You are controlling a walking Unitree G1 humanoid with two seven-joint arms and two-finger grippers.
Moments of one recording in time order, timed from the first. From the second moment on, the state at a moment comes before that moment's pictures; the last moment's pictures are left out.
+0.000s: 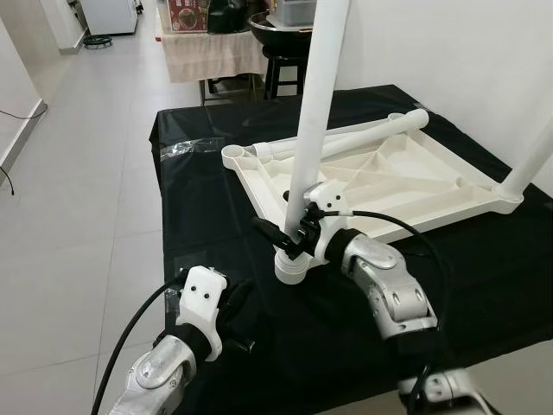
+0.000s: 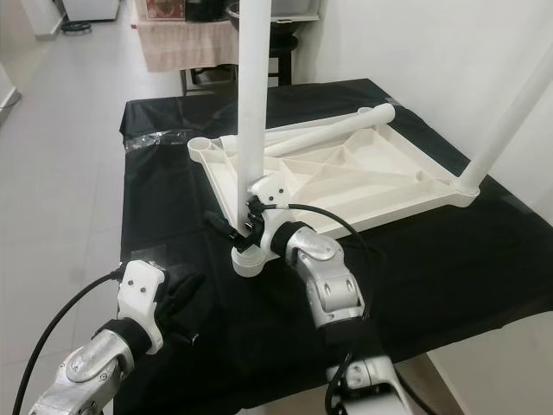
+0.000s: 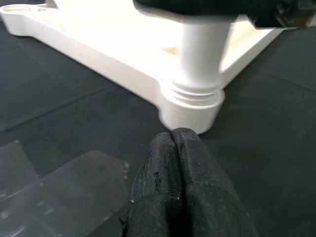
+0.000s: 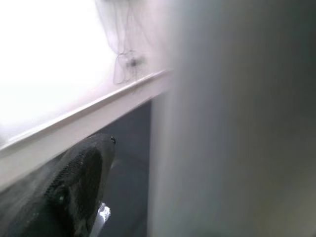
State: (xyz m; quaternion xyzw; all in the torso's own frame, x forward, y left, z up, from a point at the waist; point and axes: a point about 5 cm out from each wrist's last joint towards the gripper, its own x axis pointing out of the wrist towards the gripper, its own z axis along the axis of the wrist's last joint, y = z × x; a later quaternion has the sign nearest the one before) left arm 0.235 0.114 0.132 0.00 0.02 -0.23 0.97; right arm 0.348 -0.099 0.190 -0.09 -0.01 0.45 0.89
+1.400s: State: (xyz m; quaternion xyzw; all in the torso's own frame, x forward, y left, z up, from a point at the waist) left arm 0.230 0.117 0.130 -0.01 0.04 -0.23 0.97; right arm 0.320 -0.080 0.168 -0.04 -0.02 0.23 0.97
